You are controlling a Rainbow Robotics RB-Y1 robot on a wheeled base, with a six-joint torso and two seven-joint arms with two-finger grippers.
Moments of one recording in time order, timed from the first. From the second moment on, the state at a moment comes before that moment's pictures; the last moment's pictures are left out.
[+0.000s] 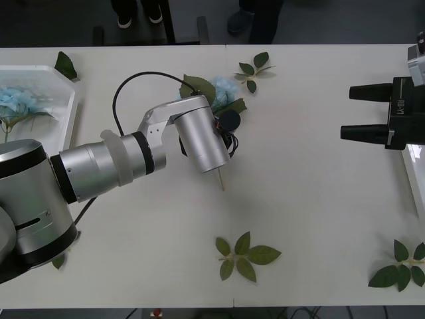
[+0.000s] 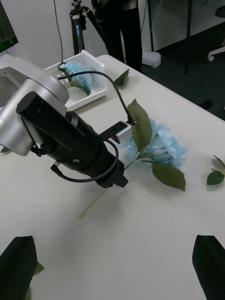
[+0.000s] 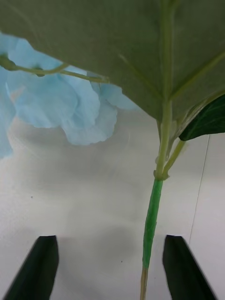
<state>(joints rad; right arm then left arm) -0.20 -1.05 -0.01 -1.75 -2.08 1.06 2.69 -1.06 0.30 -1.11 -1.10 0.43 1.05 -0.16</state>
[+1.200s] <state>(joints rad) -0.20 -0.85 -0.01 -1.75 -1.98 1.07 2.69 -1.04 0.70 -1.00 -1.73 0.66 1.10 -0.17</state>
